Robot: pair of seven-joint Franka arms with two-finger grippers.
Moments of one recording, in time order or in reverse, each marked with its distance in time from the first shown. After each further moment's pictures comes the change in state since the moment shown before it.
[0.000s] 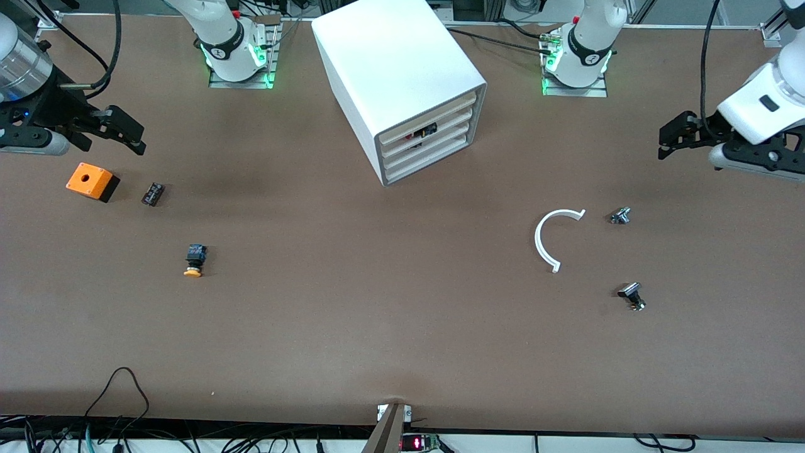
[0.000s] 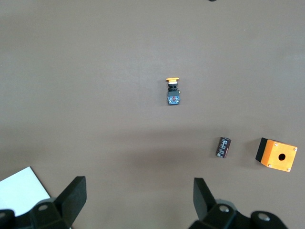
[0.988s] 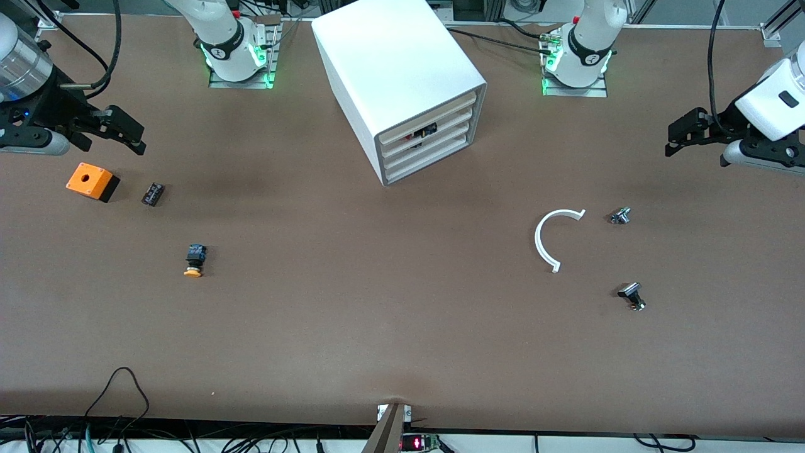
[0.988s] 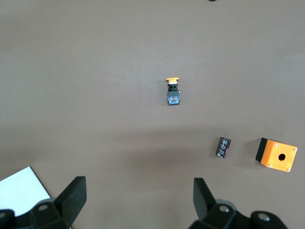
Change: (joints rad) left arm -0.020 0.009 0.007 0.031 -0.006 -0.018 -0.012; right arm 0.000 0.000 0.000 0.000 0.000 0.000 -0.001
